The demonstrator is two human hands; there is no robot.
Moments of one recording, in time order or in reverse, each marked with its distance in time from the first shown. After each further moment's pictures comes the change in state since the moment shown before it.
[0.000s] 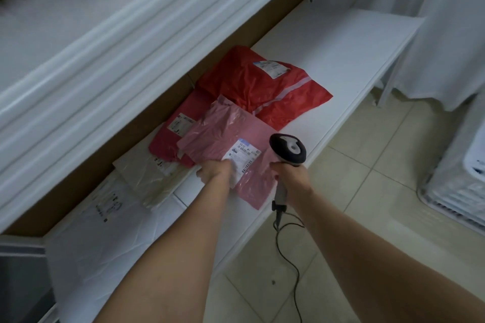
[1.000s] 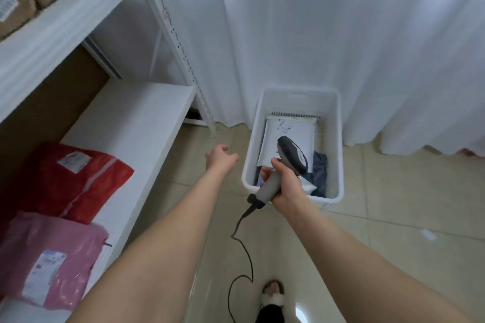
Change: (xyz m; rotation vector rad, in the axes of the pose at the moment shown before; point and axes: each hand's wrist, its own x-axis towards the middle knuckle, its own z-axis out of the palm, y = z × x) left_hand -0.481 0.154 0.345 0.558 -0.581 0.594; right_hand -0.122 -0.233 -0.481 0.803 0.309 -0.022
